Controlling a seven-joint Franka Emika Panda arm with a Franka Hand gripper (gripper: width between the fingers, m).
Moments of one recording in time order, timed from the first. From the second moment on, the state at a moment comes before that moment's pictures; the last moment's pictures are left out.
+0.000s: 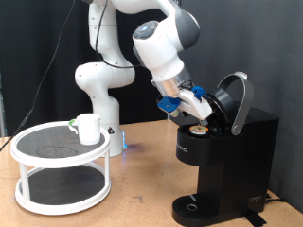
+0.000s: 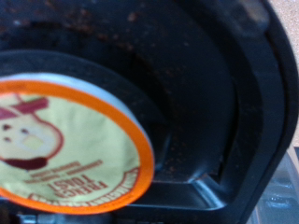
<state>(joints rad) 0.22 -0.12 -0.14 -2.33 0.67 2.16 2.02</state>
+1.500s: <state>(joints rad) 0.21 -0.23 -0.16 -2.24 0.99 2.16 1.96</state>
